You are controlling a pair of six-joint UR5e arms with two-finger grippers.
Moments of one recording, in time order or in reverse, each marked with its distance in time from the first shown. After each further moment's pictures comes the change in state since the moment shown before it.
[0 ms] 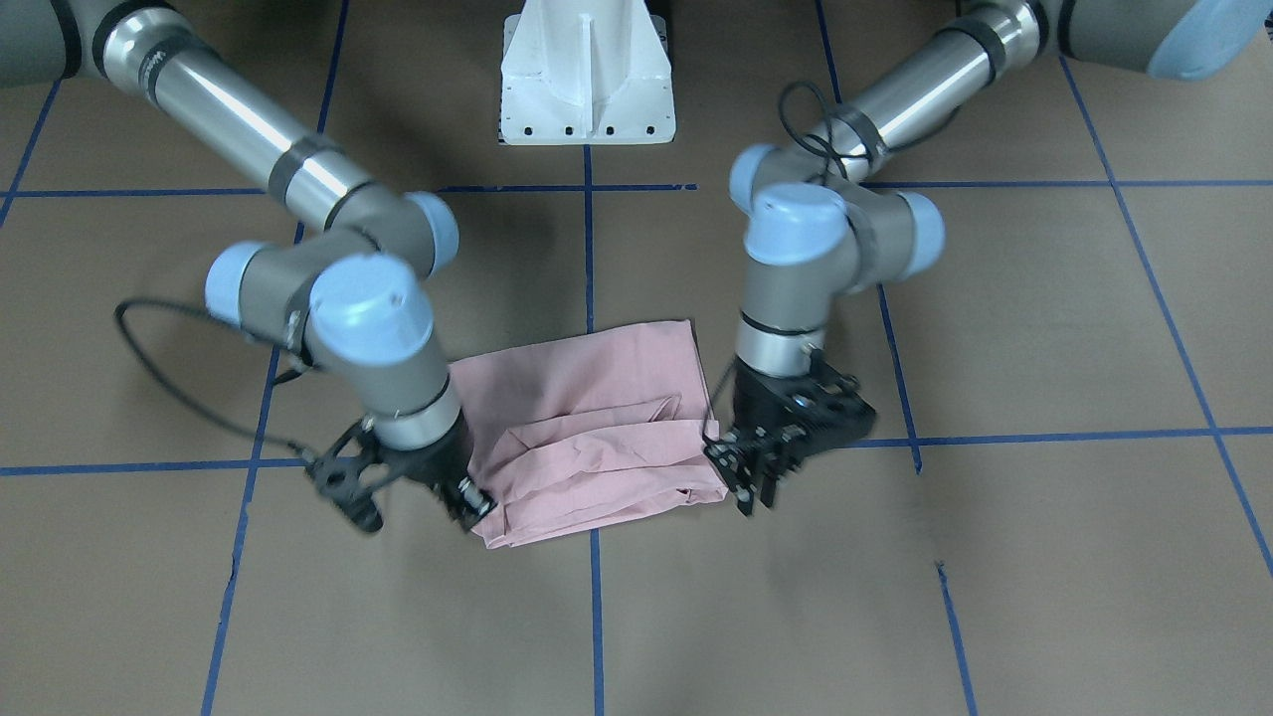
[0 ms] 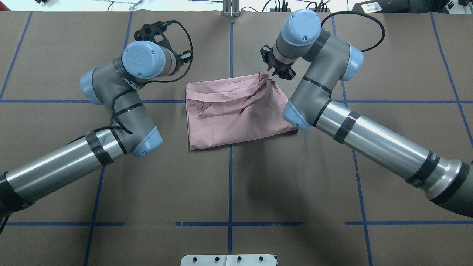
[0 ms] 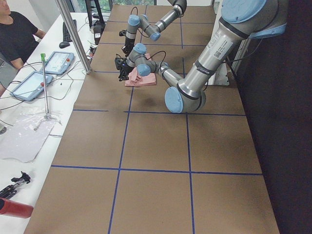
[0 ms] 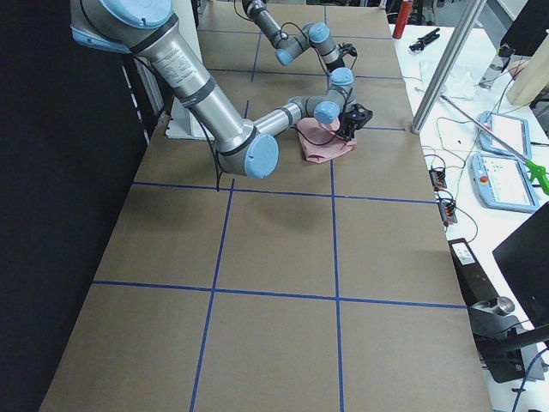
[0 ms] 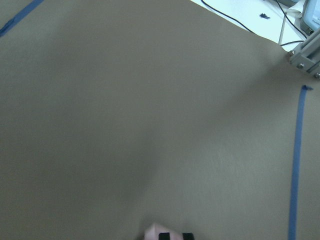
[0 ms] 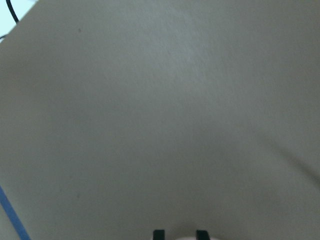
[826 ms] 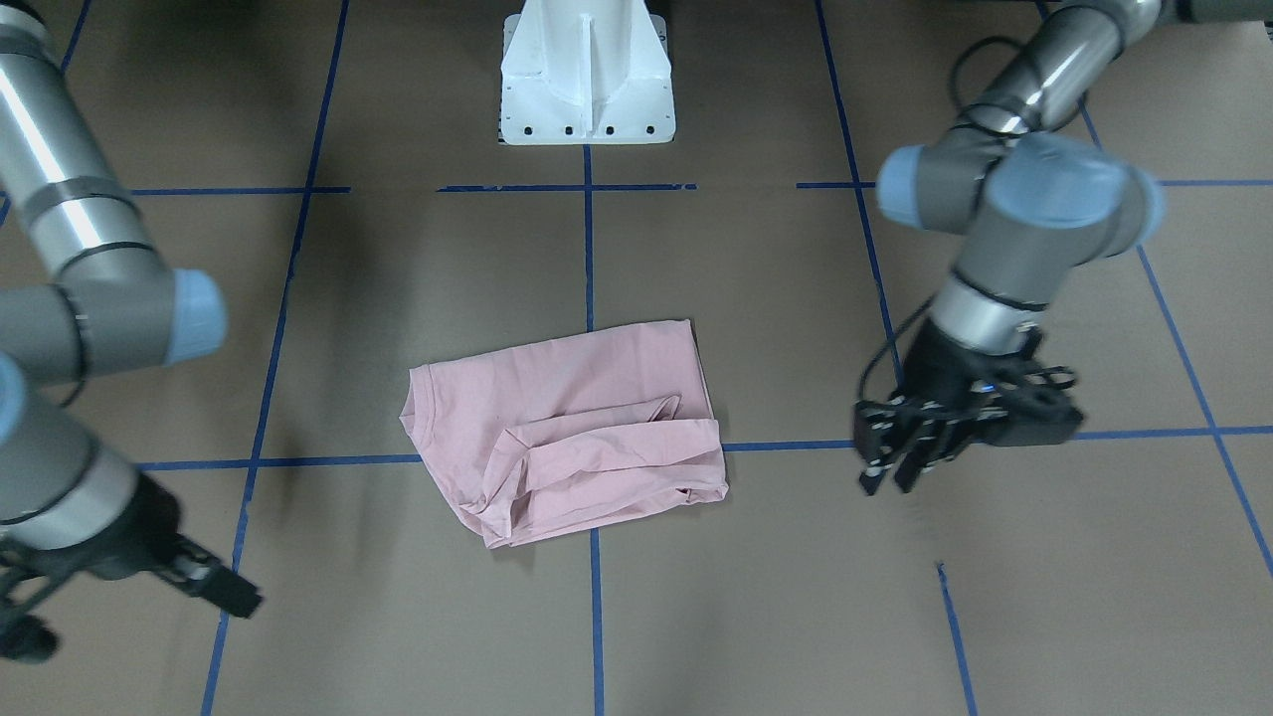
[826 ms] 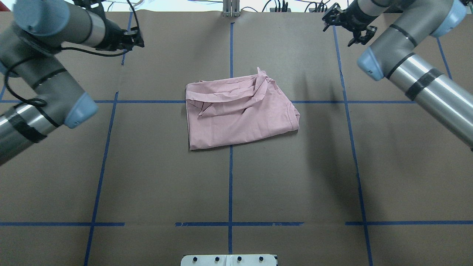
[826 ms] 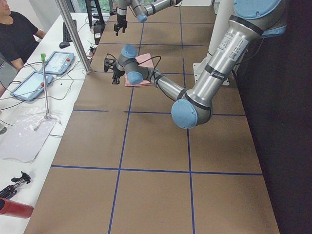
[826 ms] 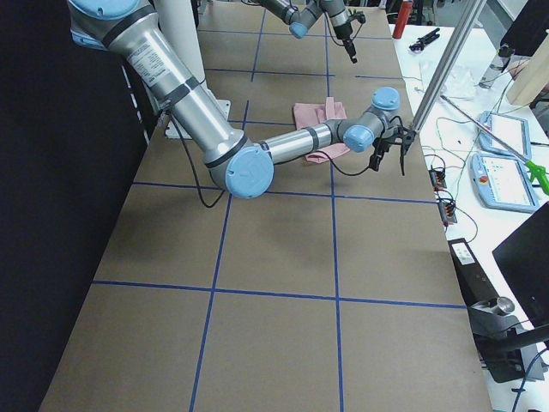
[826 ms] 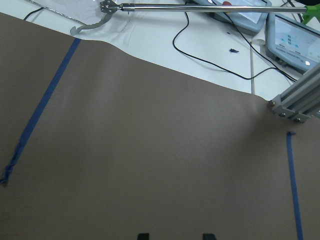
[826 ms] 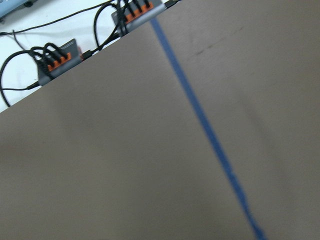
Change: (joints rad) left arm -0.251 0.235 -0.250 -0.051 -0.448 0.320; right arm 0.307 -0.196 0.086 0.006 0.306 -0.524
